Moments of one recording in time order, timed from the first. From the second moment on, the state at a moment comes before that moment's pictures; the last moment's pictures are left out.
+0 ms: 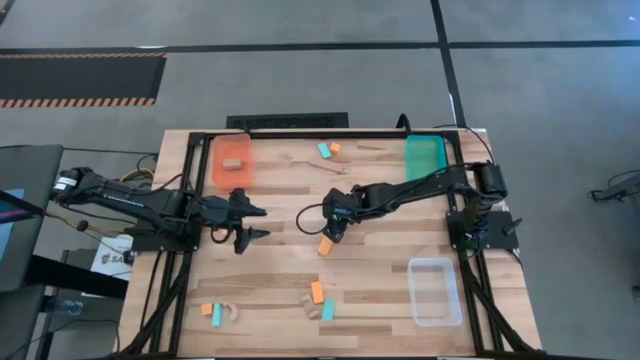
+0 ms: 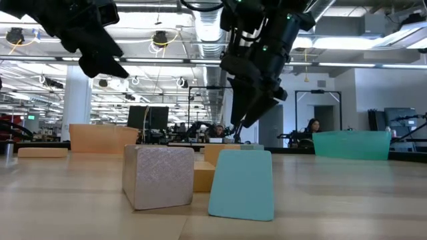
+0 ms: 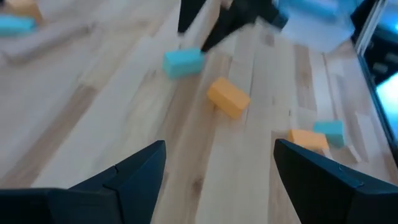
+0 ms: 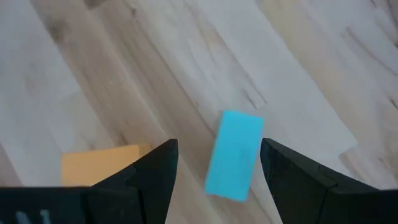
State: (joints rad) left arm -0.17 0.81 0.50 -0.25 -0.20 -0.43; right arm 0.01 1.84 1.27 -0.55 0.21 0.58
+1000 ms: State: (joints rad) left arm -0.18 0.78 0.29 0.04 -0.14 -0.47; right arm 0.00 1.94 1.25 -0.53 0.13 0.59
